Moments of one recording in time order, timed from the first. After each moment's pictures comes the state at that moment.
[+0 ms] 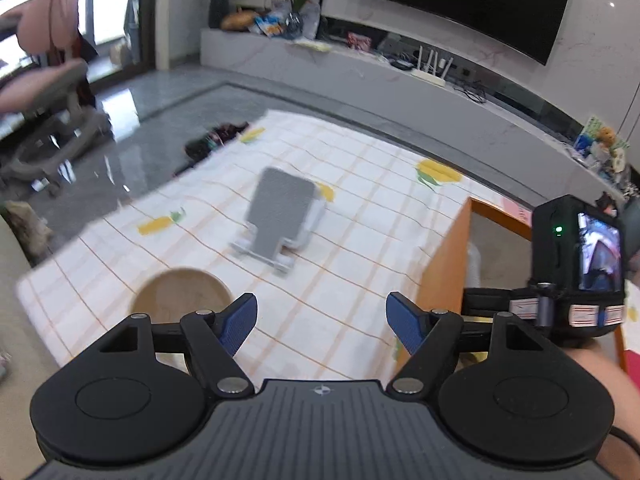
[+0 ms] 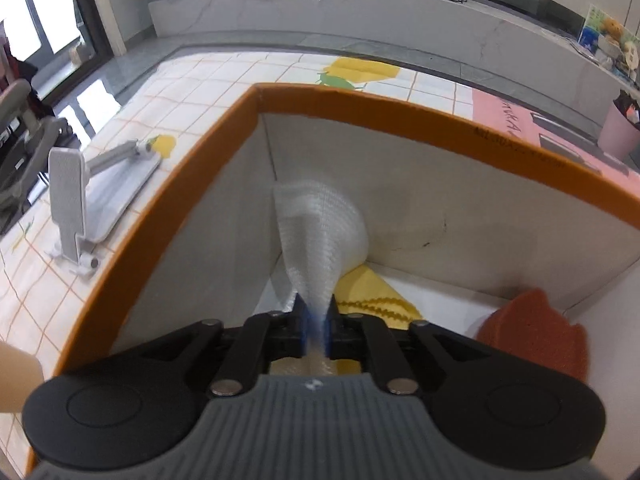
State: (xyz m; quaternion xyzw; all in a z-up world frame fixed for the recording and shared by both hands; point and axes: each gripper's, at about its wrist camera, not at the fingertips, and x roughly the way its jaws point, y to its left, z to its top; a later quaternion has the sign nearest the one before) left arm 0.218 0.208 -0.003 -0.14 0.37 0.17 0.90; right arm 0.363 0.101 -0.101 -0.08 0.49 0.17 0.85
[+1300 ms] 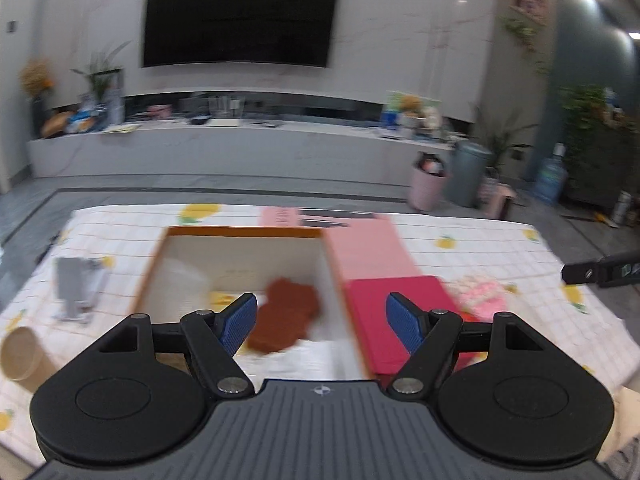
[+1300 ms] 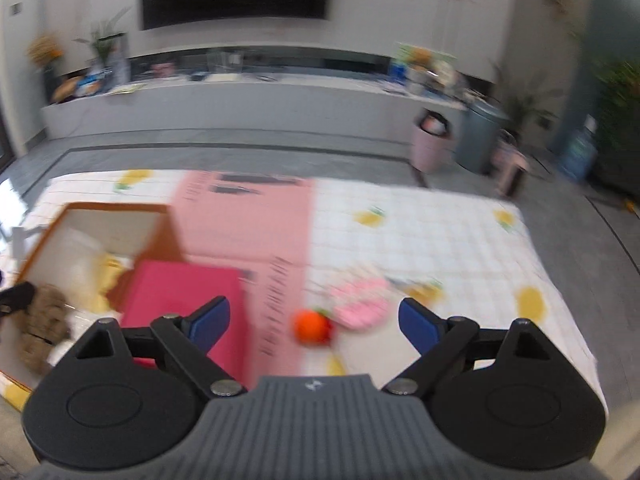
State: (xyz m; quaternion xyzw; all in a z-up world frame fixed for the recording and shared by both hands) left arm 0.163 0.018 0.046 -0.03 0.29 -0.10 0.95; right arm 0.157 -0.276 0.071 -0.02 0.39 -0.02 0.92
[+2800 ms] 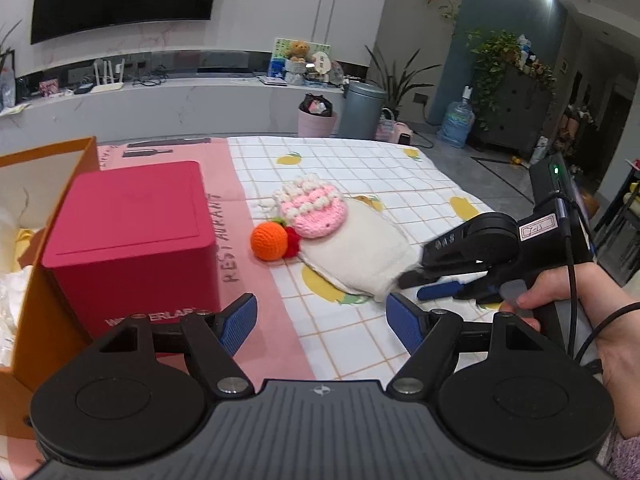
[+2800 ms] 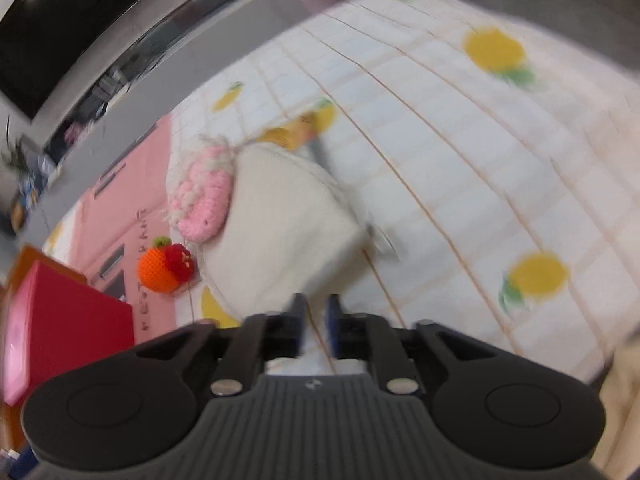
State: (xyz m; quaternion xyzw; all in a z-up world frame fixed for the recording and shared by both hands) left arm 0.138 -0.151 -0.046 -0.01 0.33 -0.23 0.92; right arm 0.185 -0.431 -0.117 0.33 0.46 -0.06 0.82
